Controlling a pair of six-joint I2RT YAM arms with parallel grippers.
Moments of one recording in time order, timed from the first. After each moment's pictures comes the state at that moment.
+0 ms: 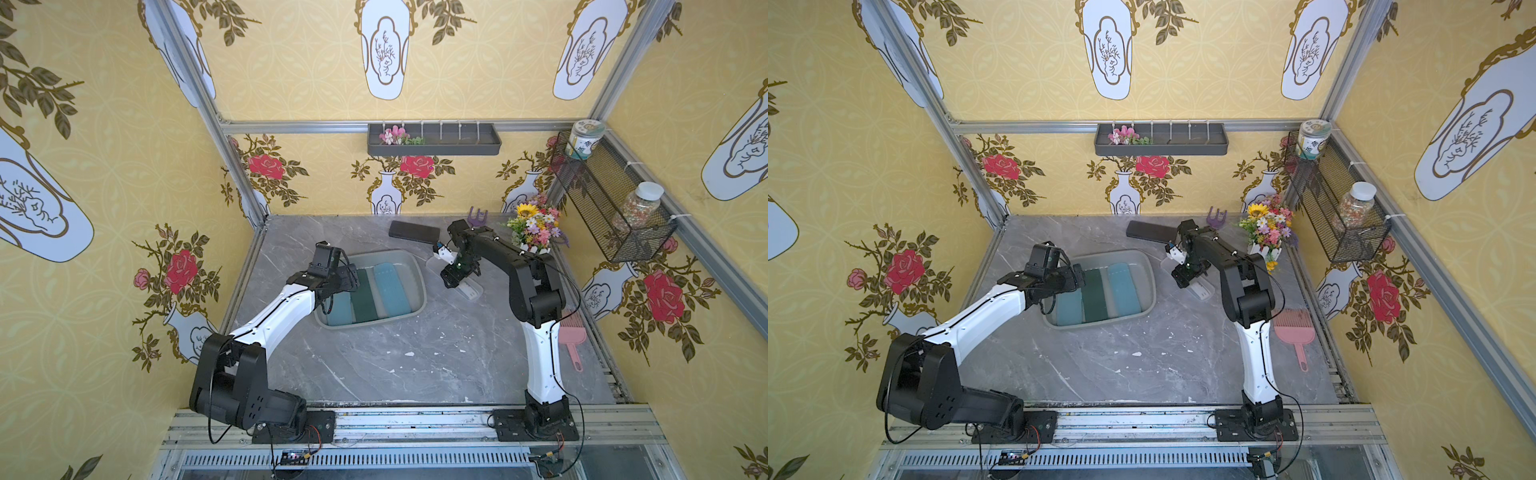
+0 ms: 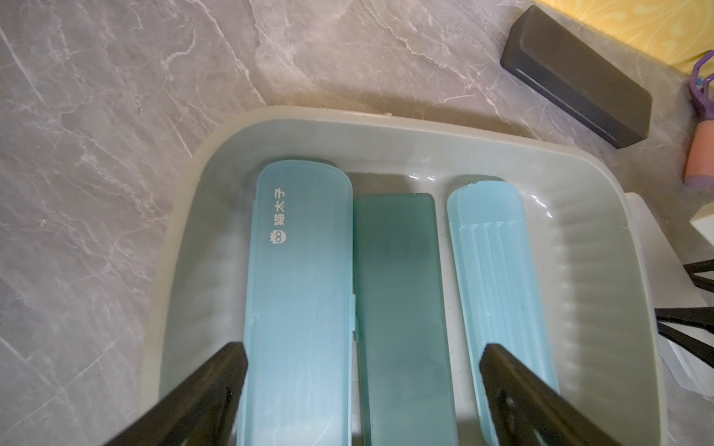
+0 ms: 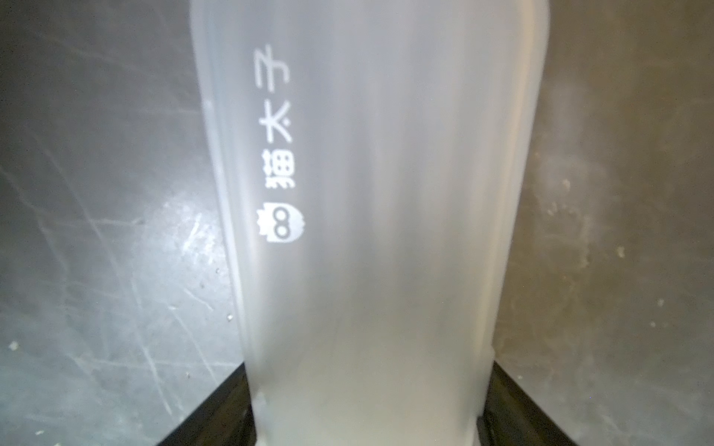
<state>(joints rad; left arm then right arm) -0.30 1.43 0.96 -0.44 -0.09 -0.52 0.27 2.23 1.76 -0.96 -0.05 -0.45</state>
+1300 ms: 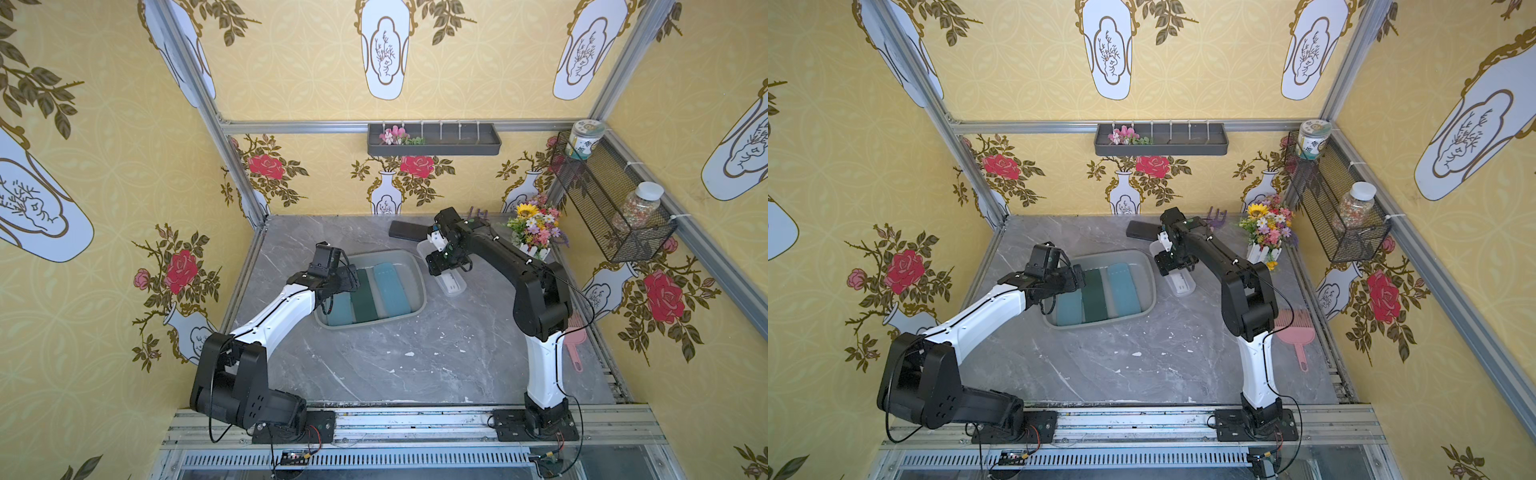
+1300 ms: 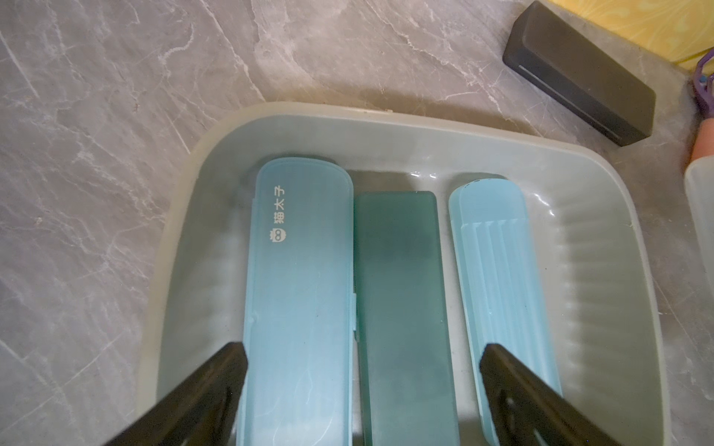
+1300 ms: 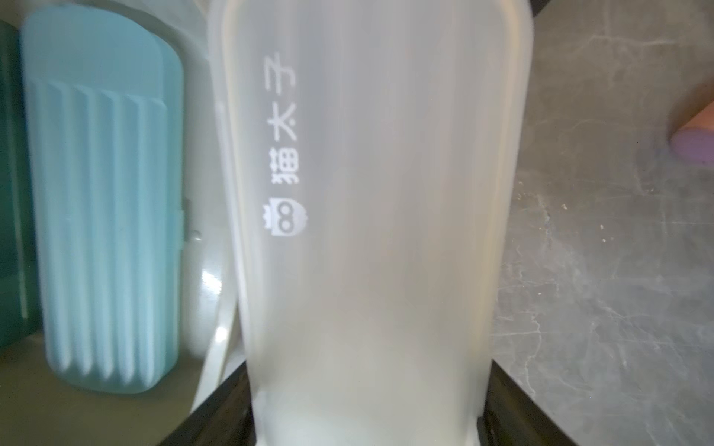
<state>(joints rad) -0.30 1.43 0.96 -0.44 -0.09 -0.52 0.41 2.09 1.84 -1.01 -0.05 -0.03</state>
